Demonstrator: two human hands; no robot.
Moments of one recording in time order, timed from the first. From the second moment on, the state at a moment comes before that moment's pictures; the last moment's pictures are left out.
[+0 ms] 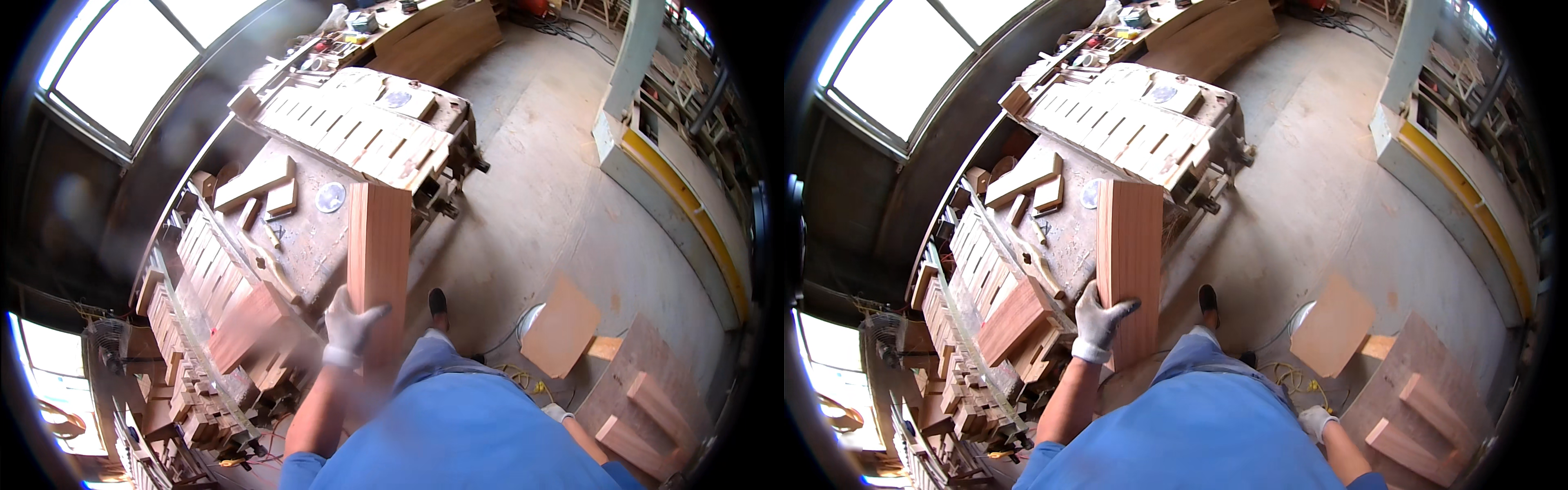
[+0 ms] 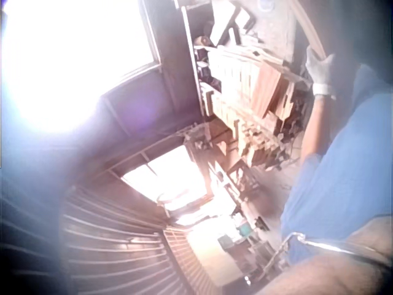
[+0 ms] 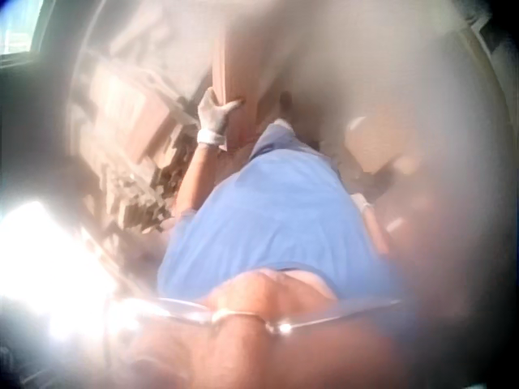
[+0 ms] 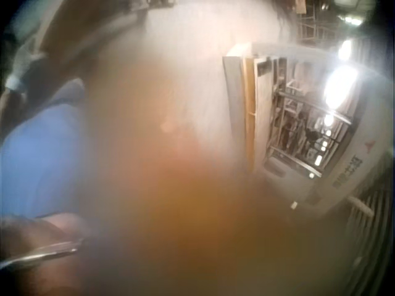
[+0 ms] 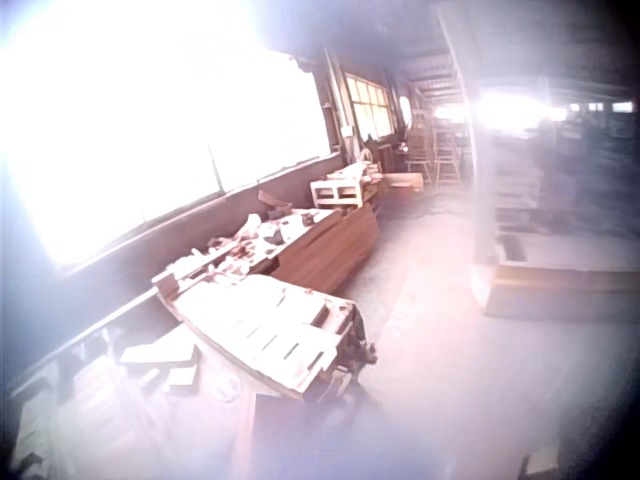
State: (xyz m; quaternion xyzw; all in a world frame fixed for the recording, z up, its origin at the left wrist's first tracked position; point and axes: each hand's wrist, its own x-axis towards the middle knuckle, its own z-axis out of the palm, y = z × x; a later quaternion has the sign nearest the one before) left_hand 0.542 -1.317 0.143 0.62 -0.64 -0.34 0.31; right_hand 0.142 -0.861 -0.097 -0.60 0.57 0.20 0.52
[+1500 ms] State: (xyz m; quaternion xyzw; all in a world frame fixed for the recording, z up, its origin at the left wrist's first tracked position) left_hand 0.336 -1.787 0.067 0.91 -0.39 -0.10 0.10; right_hand -0.475 -1.566 -0.087 -0.41 0.83 0.09 0.36
